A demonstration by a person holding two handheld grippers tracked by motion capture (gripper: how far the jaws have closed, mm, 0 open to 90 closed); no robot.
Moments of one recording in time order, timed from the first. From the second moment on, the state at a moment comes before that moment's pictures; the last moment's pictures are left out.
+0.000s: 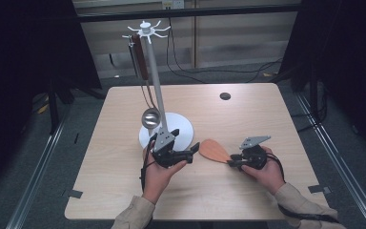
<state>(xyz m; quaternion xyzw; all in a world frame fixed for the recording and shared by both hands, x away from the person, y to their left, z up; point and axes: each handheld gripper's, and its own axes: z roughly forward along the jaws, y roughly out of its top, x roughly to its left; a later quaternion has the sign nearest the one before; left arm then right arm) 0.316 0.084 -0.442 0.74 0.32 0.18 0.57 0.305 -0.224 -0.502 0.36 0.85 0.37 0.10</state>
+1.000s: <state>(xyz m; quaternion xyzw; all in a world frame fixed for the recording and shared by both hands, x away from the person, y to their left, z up) 0.323 0.062 -0.443 0.75 0.30 0.17 0.57 0.286 -0.235 -0.499 0.35 0.86 0.36 0.10</state>
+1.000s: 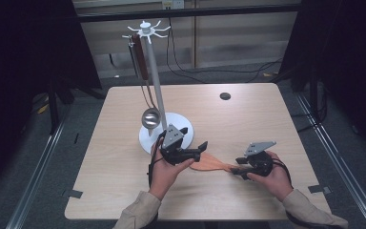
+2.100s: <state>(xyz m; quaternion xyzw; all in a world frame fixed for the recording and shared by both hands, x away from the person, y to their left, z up) 0.320 0.067 -0.447 0.75 0.31 0.16 0.57 0.303 -0.261 -0.497 0.44 0.81 0.34 0.19</state>
